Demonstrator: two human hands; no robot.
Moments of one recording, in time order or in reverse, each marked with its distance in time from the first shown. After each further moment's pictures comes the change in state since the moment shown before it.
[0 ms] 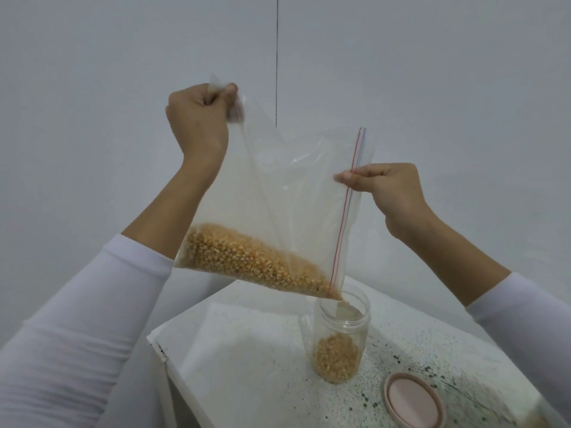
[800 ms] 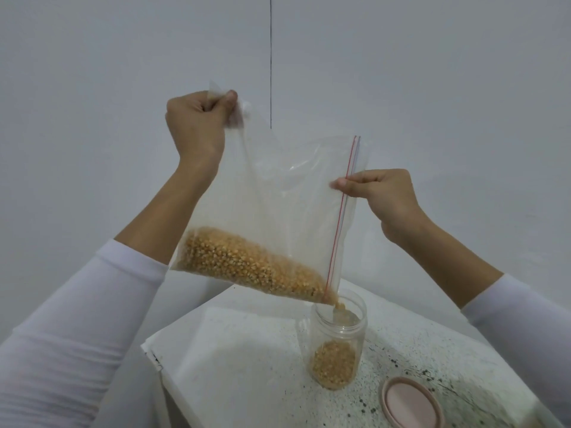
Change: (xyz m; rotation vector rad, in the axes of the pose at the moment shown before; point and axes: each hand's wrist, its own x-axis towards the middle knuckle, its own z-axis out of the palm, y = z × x) left_hand -0.001 0.001 0.006 -0.077 -0.061 -0.053; right_hand 0.003 0.001 -0.001 -0.010 -0.010 0.016
